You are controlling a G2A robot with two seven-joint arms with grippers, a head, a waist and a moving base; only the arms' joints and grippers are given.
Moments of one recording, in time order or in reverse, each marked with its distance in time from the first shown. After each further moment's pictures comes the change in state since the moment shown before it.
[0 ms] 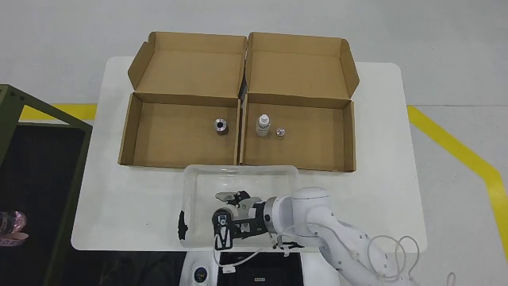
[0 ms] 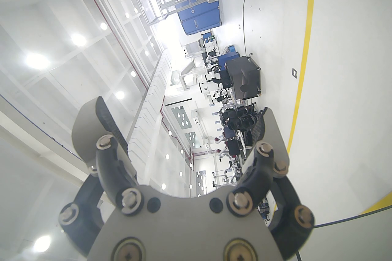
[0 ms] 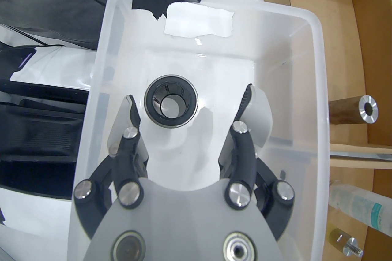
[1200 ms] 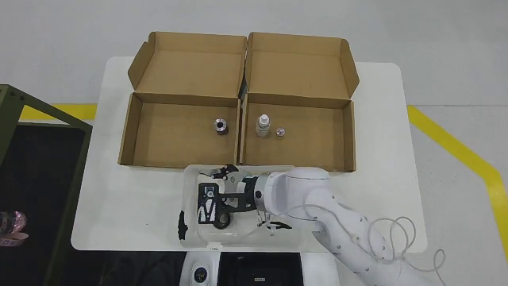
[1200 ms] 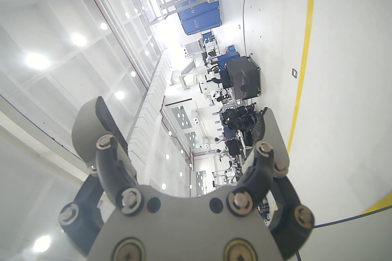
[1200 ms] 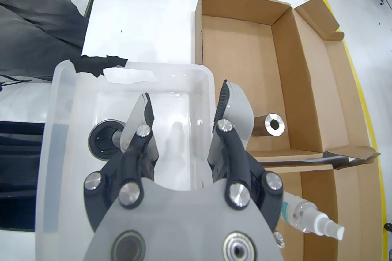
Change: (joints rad) left arm 0.000 0.000 0.000 0.000 0.000 0.000 0.000; right arm 0.121 -0.065 0.010 -0.041 0.074 0.101 0.045
